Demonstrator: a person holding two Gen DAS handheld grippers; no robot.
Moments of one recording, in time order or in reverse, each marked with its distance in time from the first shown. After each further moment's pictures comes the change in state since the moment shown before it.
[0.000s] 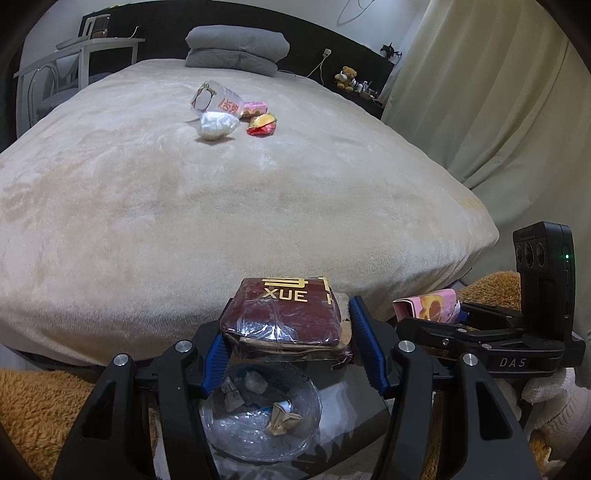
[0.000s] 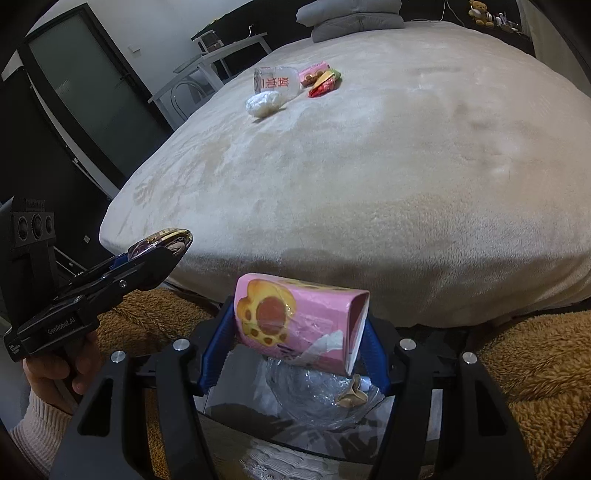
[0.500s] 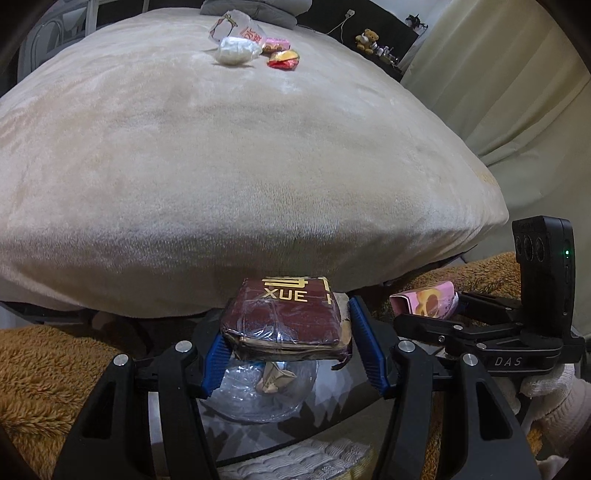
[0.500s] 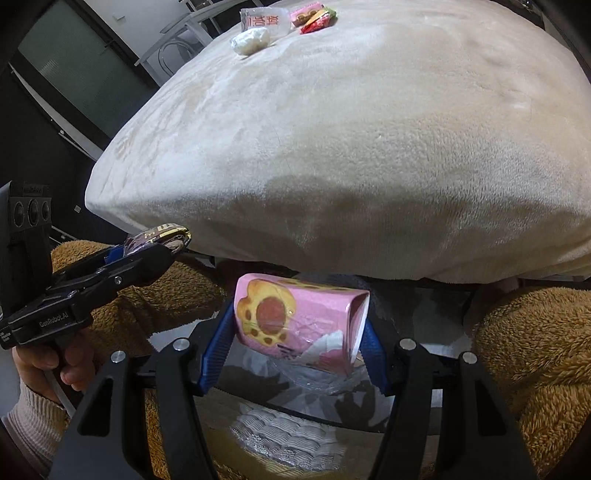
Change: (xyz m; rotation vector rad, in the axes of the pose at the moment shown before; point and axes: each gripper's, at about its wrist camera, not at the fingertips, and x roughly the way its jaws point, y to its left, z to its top) left arm 0.034 0.017 -0.026 -0.089 0.192 -0.009; right arm 0.039 -0.010 -0.018 0.025 0.197 -0.012
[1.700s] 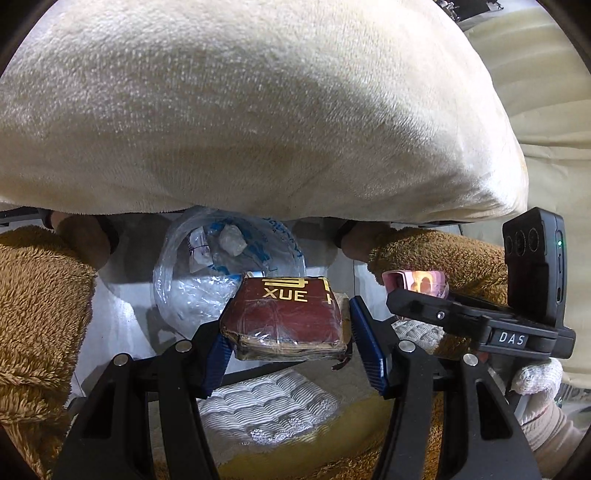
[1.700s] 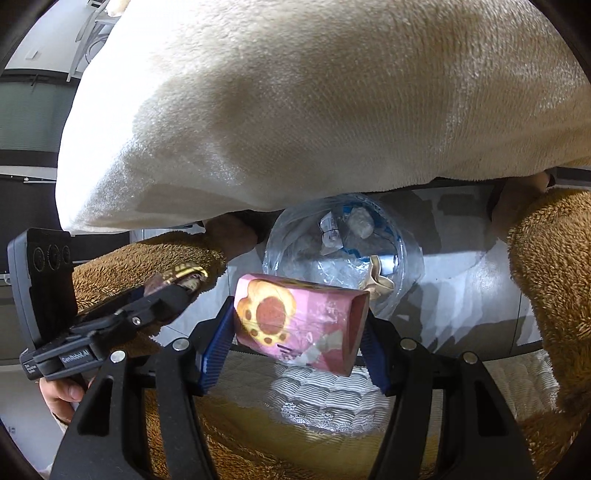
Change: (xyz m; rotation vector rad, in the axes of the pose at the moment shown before) left arm 0.086 0.039 -0.015 -0.237 0.379 -0.079; right arm 0.062 -0.046 -0.001 0.302 0.285 0.088
